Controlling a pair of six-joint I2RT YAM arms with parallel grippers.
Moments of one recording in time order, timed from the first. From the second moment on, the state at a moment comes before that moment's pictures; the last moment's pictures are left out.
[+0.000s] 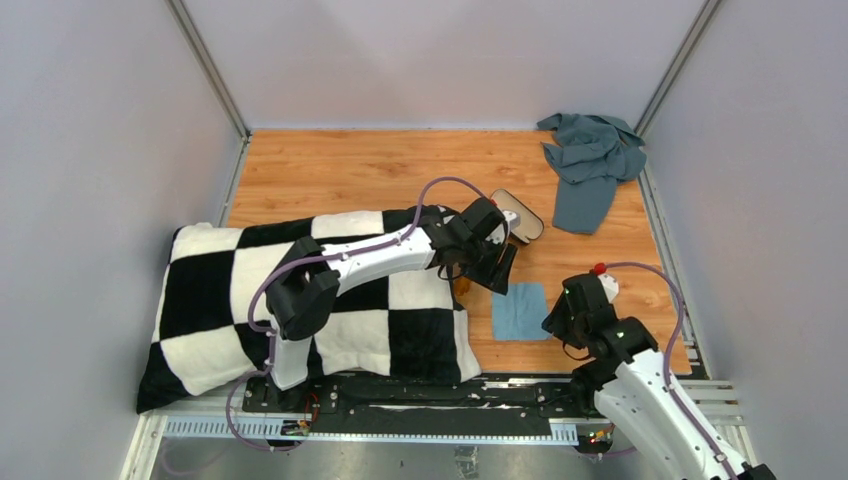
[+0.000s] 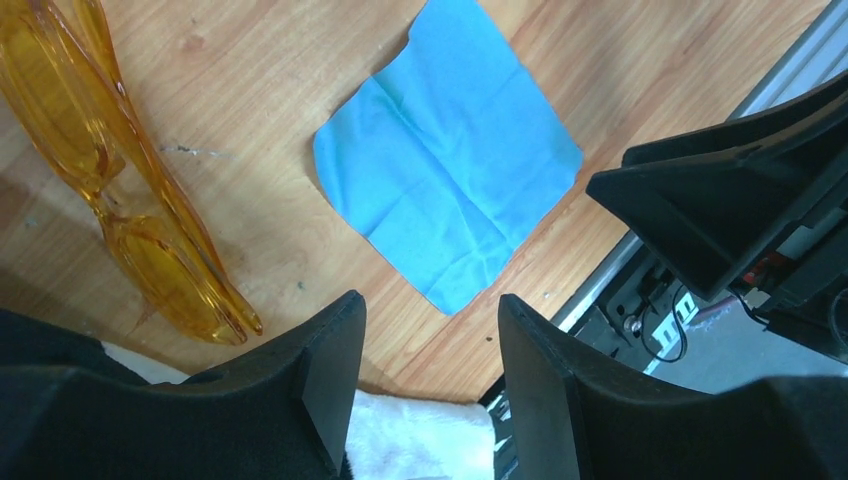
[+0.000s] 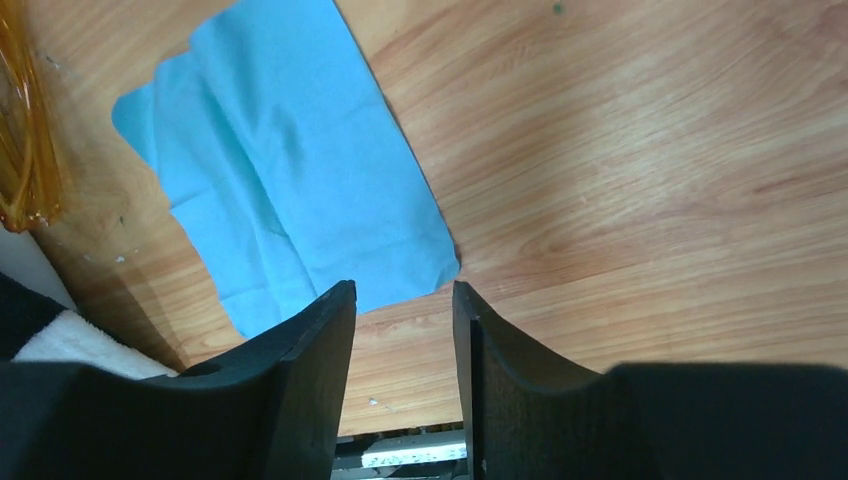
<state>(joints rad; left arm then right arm) -0.98 1.91 1.49 -0.47 0.24 -0.46 0.39 0.52 0.39 -0.86 0.18 0.83</state>
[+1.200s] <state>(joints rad) -0.95 2.24 1.71 -0.50 0.19 -0.49 0.17 0.99 0.55 -0.45 0.14 0.47</state>
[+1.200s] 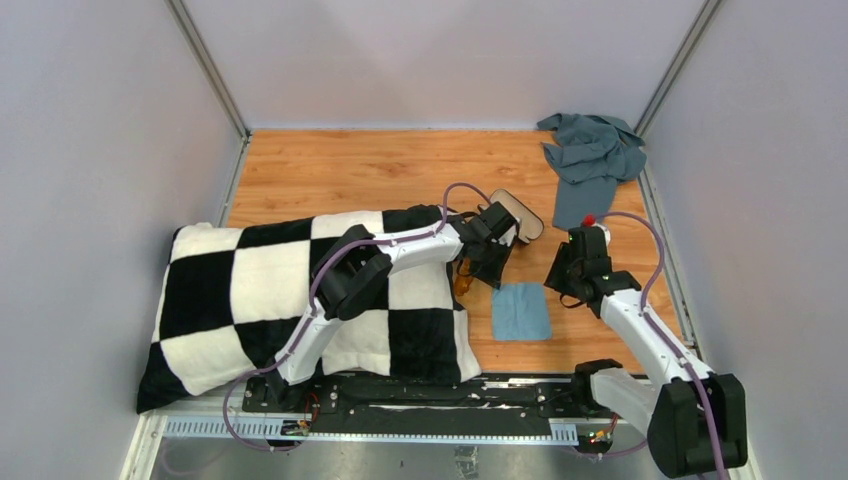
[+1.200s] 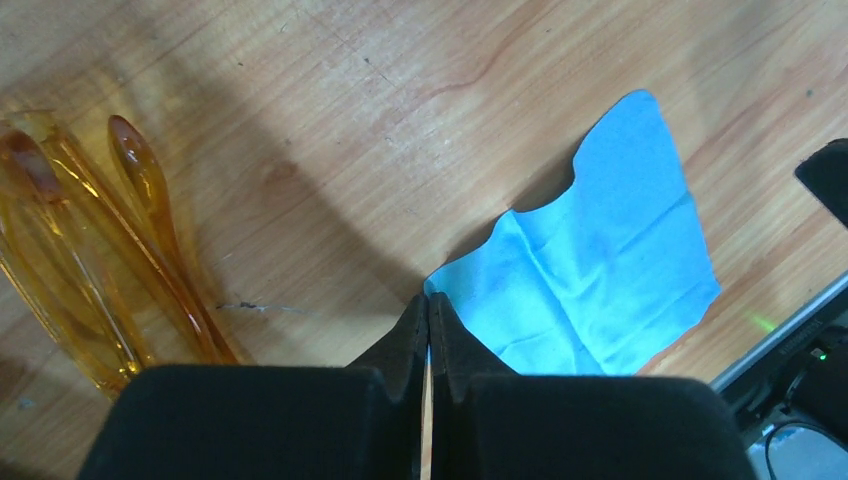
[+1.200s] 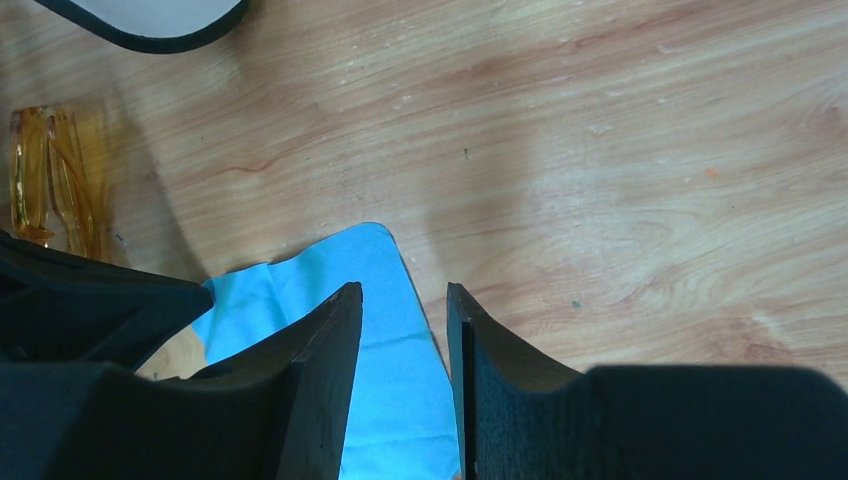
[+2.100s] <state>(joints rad) -0.90 2.24 1.76 -0.56 0.18 -0.42 0.14 1.39 0.68 -0.36 -0.08 0.29</state>
